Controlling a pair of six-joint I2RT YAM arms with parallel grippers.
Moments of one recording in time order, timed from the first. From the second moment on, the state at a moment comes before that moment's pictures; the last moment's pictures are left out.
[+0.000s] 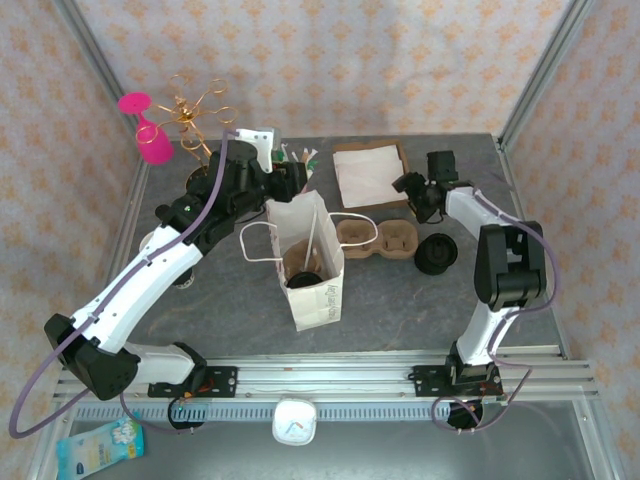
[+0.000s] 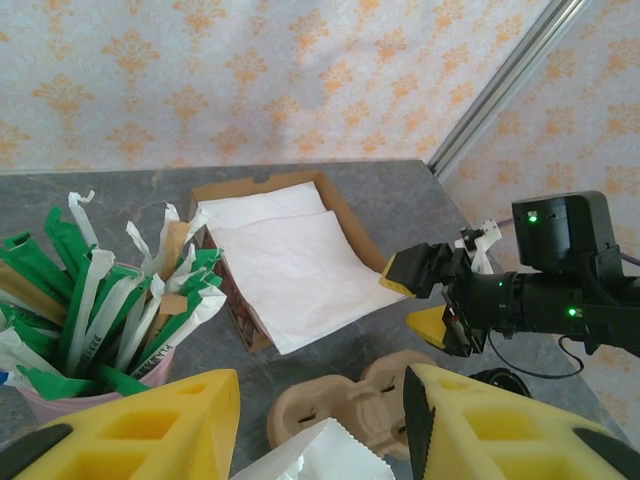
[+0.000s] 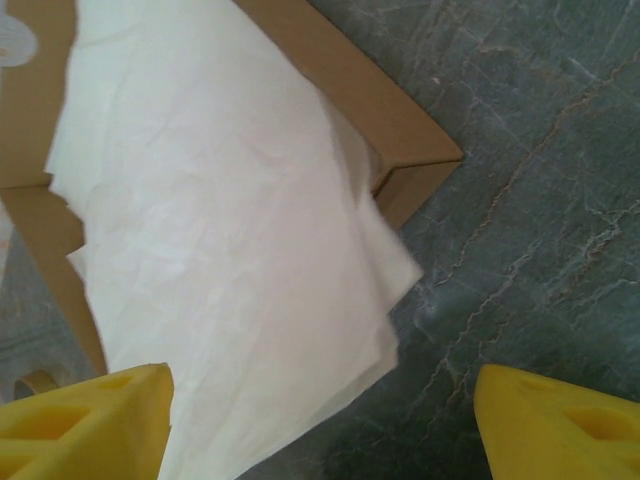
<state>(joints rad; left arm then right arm) -0.54 1.30 1.41 -0.48 -0.03 -0.42 0.09 1.82 1.26 -0.39 -0.25 0.97</state>
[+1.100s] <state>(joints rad) -0.54 1.30 1.49 -0.52 -0.09 -0.31 0.09 1.80 1.34 -0.36 -0.31 0.99</state>
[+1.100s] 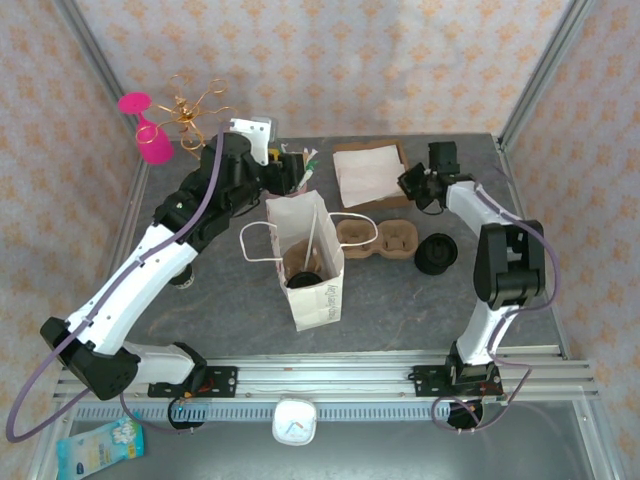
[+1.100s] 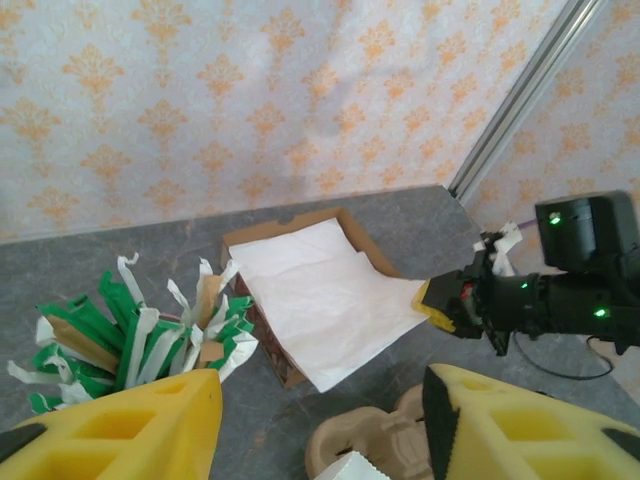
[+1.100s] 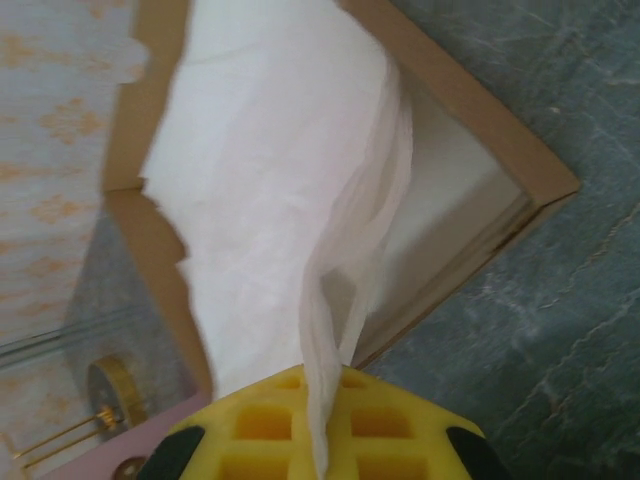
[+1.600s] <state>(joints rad) -0.71 1.32 1.65 -0.58 -0.10 -0.18 0.10 1.50 1.60 -0.52 -0.30 0.93</state>
